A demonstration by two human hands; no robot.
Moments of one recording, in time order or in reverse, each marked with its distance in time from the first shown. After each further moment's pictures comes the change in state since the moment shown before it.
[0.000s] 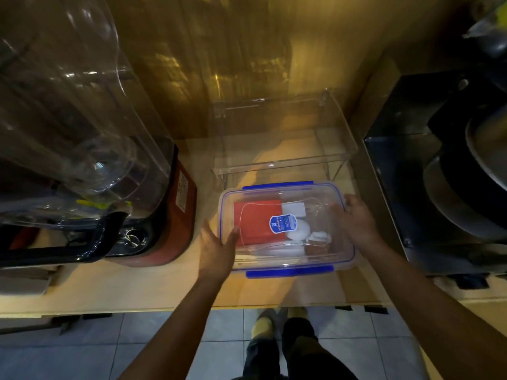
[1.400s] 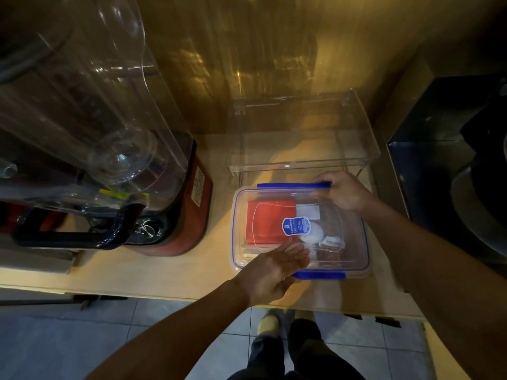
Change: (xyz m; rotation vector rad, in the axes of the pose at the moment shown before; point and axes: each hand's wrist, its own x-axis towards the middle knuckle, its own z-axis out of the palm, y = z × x) left_hand -0.033 0.011 0.027 0.636 -0.426 1.257; right_hand 0.063 -0.055 0.018 -0.243 -0.402 -0.351
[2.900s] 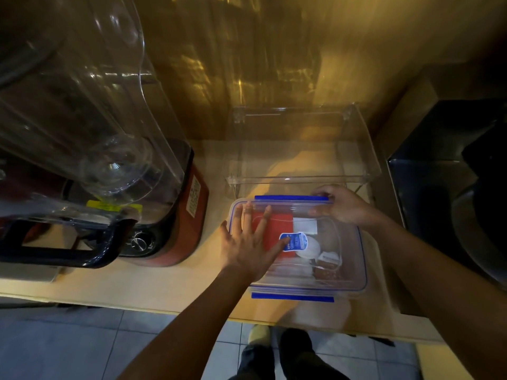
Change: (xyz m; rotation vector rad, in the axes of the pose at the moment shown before) left_hand 0.025 -0.051 0.003 0.217 -0.071 -0.868; right_hand 0.009 0.004 -0.008 0.003 -0.128 0.095
